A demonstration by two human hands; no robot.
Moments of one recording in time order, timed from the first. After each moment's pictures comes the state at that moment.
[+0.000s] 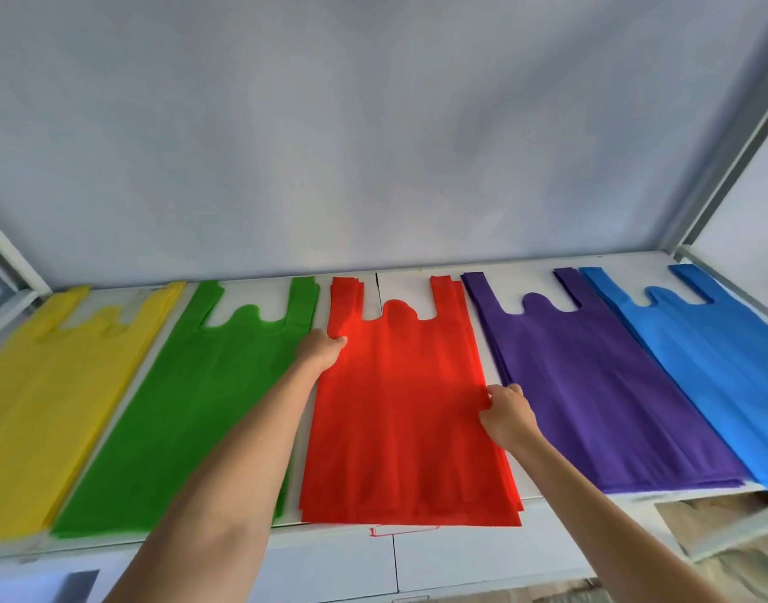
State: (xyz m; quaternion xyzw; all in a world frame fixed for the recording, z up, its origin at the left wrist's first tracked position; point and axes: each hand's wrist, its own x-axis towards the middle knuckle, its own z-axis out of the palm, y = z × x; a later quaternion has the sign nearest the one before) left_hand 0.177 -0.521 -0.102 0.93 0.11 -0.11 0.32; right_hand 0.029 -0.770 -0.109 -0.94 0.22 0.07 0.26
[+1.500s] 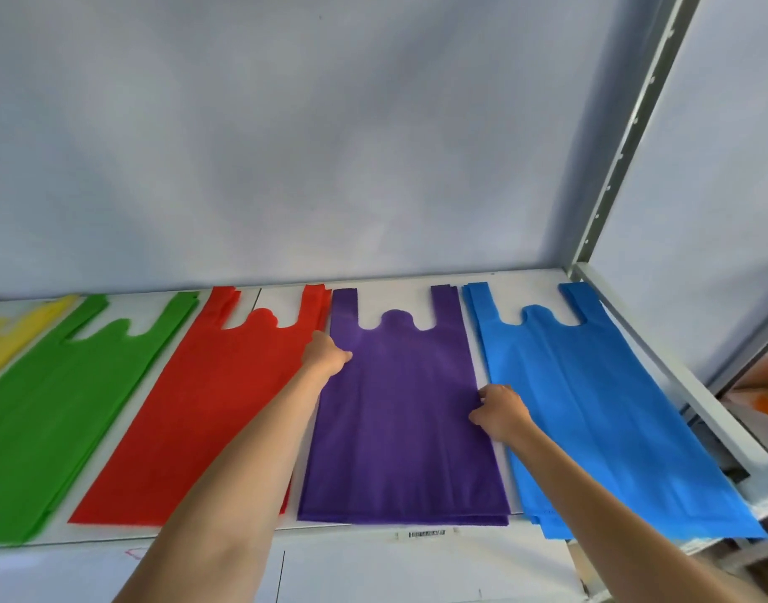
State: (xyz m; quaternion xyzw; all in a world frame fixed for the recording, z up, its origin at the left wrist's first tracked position) left_hand 0.146 -0.806 -0.087 0.92 0.16 -0.11 0.34; right_hand 0.034 -1.052 -0.100 -0.93 0.20 0.12 0.28
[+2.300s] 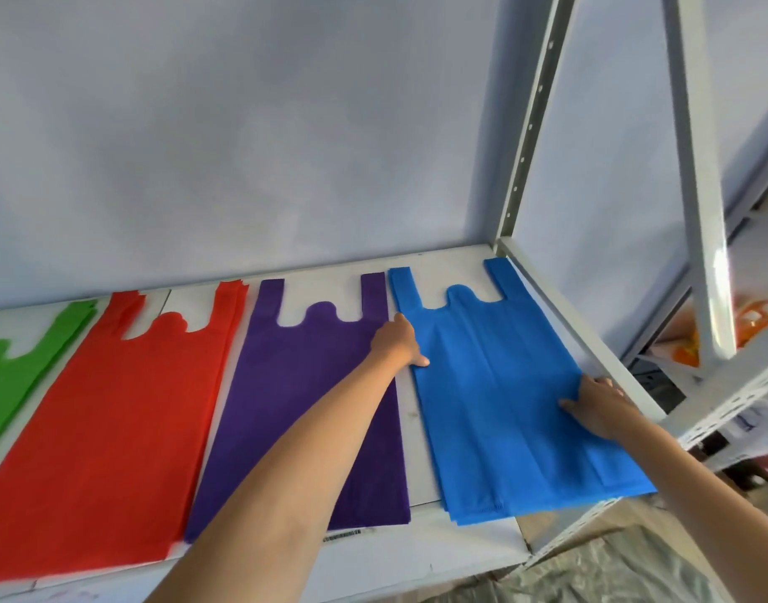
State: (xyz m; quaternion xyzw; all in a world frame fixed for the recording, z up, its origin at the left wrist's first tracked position) left_hand 0.130 -1.030 -0.088 0.97 -0.11 -0.18 0.14; right_hand -0.028 -1.269 -0.101 -0.93 0.30 0.16 0.13
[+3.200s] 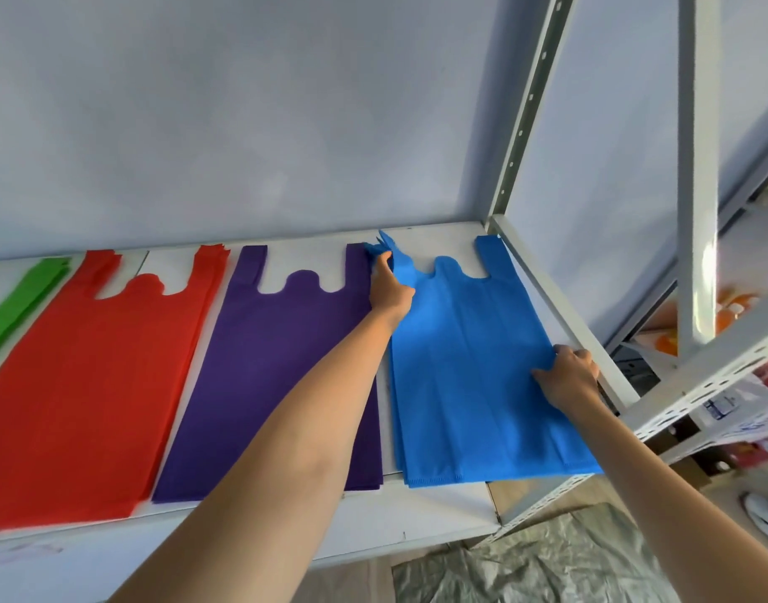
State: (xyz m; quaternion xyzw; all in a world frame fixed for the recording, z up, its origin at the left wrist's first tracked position) left_hand 0.155 -1.062 -0.101 0.82 0.02 -0.06 0.58; right_hand -0.022 -1.254 -0.102 -0.91 0.36 0.04 0.22
